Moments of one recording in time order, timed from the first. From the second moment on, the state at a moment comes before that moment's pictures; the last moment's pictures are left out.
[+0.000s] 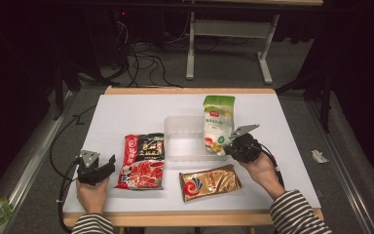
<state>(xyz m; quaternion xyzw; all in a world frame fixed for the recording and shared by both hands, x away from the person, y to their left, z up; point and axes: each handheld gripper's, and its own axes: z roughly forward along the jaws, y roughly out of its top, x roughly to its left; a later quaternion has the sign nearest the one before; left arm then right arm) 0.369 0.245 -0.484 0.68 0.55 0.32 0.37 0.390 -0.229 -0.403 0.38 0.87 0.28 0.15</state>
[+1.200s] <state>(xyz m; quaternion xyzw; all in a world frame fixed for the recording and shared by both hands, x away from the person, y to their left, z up) 0.369 0.245 -0.485 0.68 0.55 0.32 0.37 0.384 -0.236 -0.405 0.40 0.83 0.35 0.15</state>
